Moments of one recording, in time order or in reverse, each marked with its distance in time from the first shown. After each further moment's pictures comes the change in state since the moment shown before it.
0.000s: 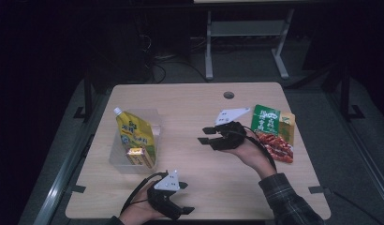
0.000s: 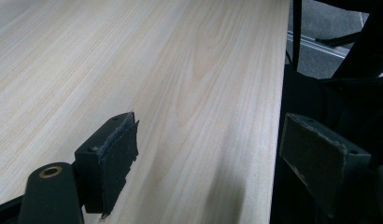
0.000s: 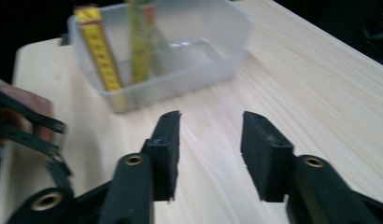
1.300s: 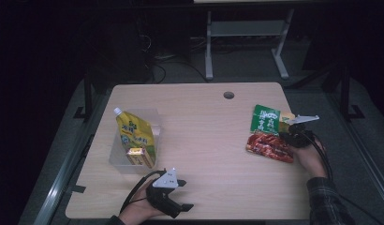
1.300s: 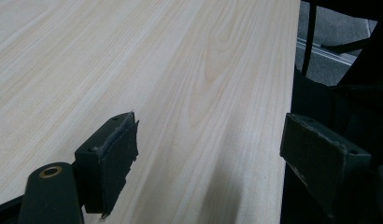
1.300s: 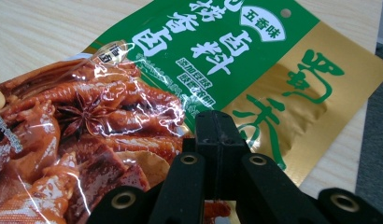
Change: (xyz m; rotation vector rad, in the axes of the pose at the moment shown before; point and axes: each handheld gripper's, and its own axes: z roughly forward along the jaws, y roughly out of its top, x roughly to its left) left arm 0.005 0.000 -0.002 -0.021 0.022 -0.023; right arm -0.141 -0.177 -0.099 0.237 -0.544 0.389
